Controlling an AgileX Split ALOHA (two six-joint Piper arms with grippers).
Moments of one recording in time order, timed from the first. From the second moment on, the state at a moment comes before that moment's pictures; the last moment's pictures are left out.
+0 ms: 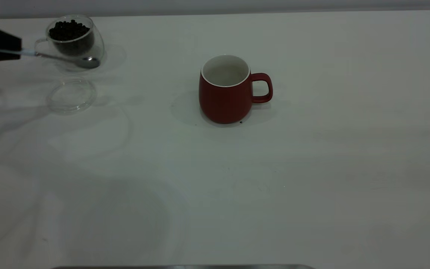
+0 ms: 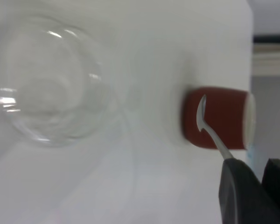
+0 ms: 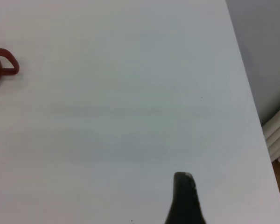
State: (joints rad) left arm 0.48 2.36 -1.31 -1.24 1.05 1.08; right arm -0.04 -0.02 -0.48 -0.01 1.13 -0.05
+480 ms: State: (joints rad) left arm 0.54 2.41 -1.30 -1.23 0.90 1.09; right arm -0.04 -0.02 -0.48 -0.01 1.13 -0.05
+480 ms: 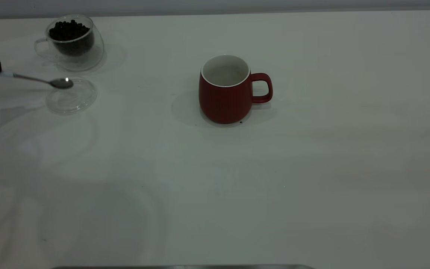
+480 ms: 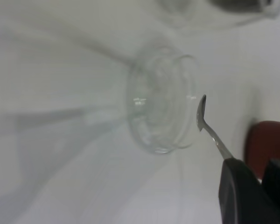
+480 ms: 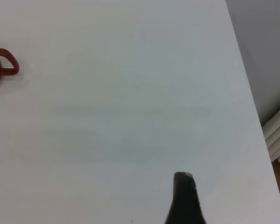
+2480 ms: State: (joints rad) left arm 0.54 2.34 -1.31 -1.08 0.86 1.11; right arm -0.04 -0.02 -0.48 -0.01 1.13 -0.05
